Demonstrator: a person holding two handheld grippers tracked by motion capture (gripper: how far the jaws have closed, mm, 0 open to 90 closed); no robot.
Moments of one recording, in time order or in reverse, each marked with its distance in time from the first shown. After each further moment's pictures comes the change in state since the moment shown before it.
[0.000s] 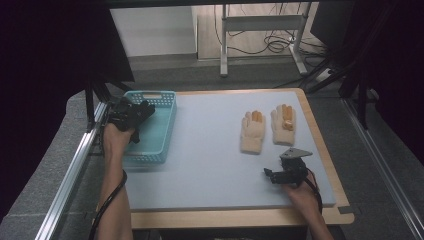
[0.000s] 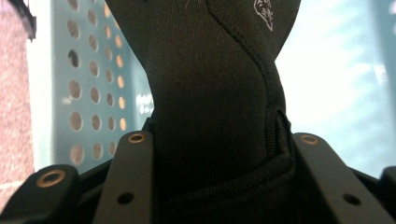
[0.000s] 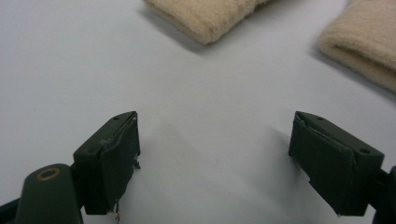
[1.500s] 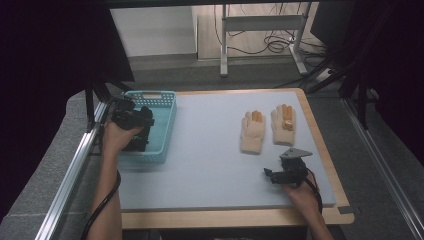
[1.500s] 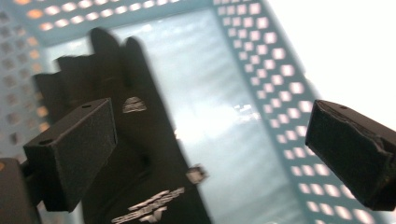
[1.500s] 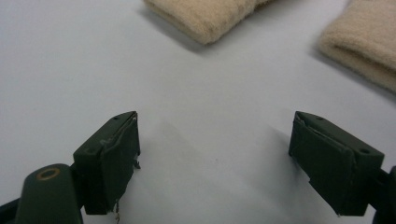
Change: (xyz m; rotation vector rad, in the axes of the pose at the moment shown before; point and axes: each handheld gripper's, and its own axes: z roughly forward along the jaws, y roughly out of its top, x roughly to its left) left arm -0.032 -0.007 -0.045 -0.230 -0.259 0.169; right arm 0.000 0.000 0.000 -0.001 0.000 0.001
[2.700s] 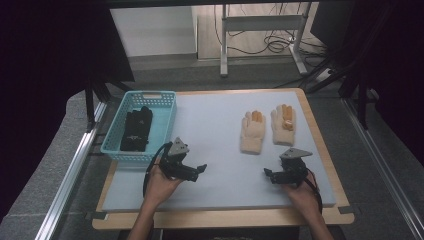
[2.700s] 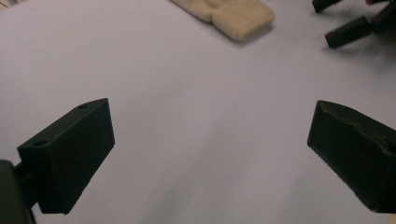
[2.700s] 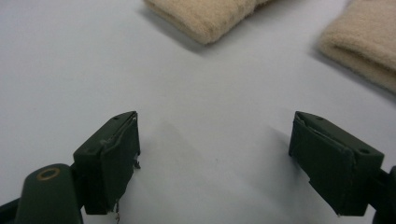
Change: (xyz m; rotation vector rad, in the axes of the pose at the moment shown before) left arm -0.184 -0.098 0.017 -0.238 -0.239 0.377; right arm 0.000 0.000 0.000 -0.001 -0.003 -0.002
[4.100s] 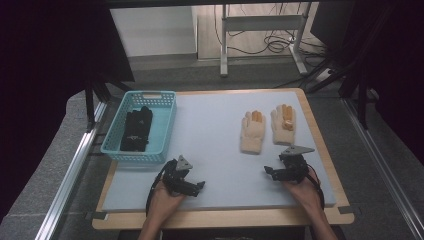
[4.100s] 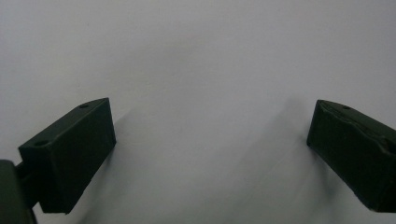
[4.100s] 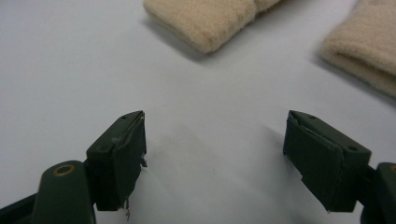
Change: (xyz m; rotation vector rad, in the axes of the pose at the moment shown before) left arm -0.006 -0.047 0.029 0.170 0.041 -0.070; right arm -0.009 0.006 0.001 0.000 0.056 0.022
